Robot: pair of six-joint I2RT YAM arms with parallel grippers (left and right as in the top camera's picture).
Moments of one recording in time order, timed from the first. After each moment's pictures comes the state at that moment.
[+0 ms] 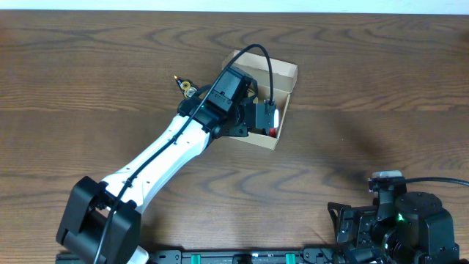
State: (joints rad) left arm -0.62 1.69 1.27 -0.45 0.19 1.09; right arm 0.30 0.54 1.09 -1.46 -0.03 0.29
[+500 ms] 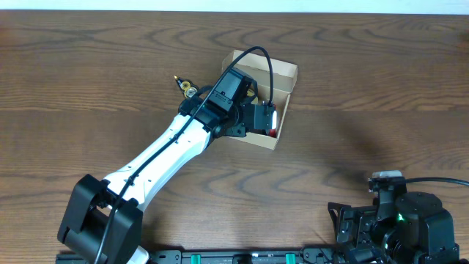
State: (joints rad) left arm -0.62 1.70 1.27 -0.46 0.15 1.12; right arm 0.30 0.54 1.09 -1.46 -0.03 0.29
